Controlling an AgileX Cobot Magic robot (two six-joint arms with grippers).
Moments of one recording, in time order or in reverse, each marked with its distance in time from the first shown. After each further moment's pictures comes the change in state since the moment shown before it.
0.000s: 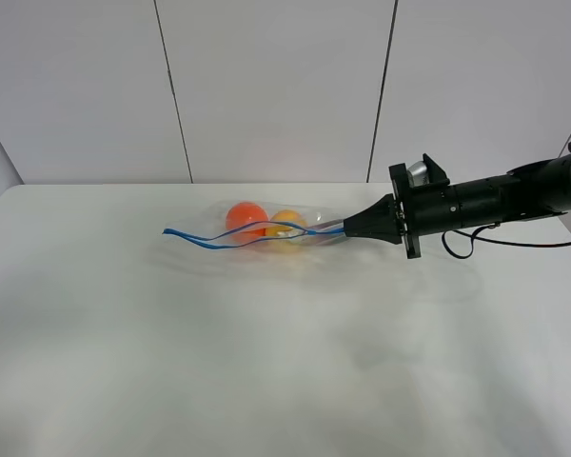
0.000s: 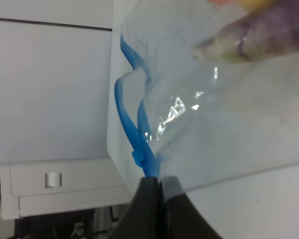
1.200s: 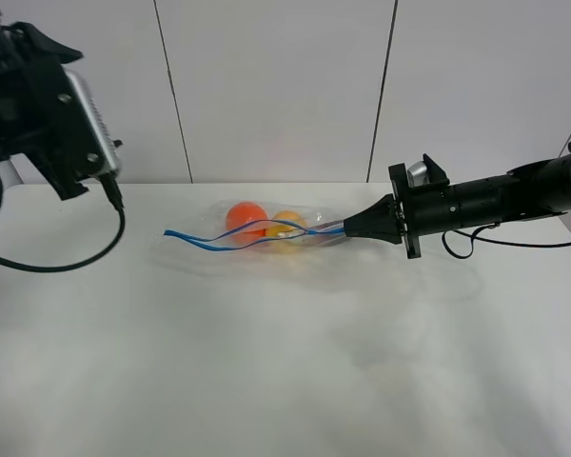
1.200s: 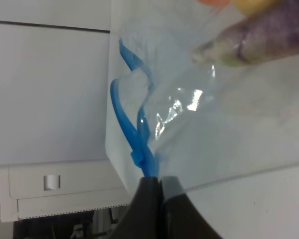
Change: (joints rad) left arm -0.257 1.077 -0.129 0.006 -1.193 1.230; right arm 0.000 0.000 0.000 0.000 -0.008 0.004
